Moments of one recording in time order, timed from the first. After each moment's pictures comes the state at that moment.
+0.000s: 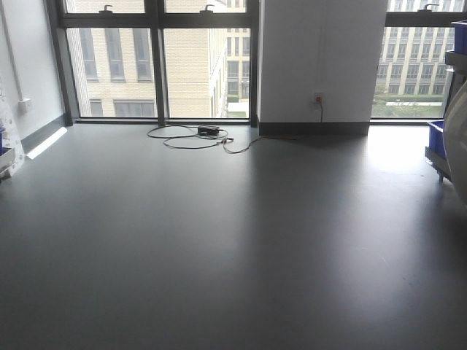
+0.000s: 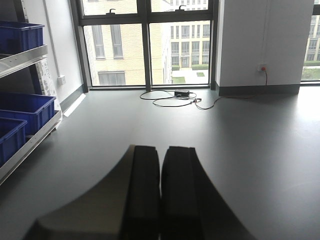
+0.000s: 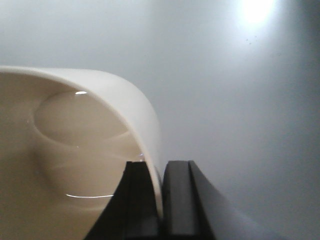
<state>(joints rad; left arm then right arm) -0.02 -0.01 0.01 -0.07 0.08 0.10 -0.15 0.45 -0.60 0.22 0.88 -0.07</state>
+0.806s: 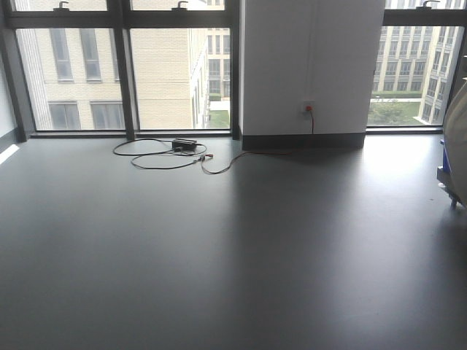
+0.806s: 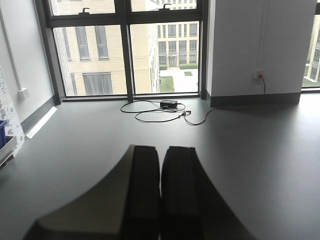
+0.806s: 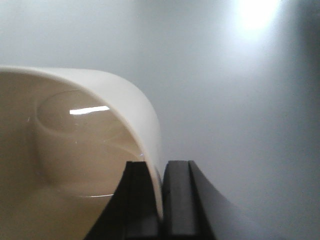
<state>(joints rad) -0.02 -0.01 0.01 -0.07 0.08 0.10 -0.15 0.45 -0.60 0.22 0.88 -0.07</state>
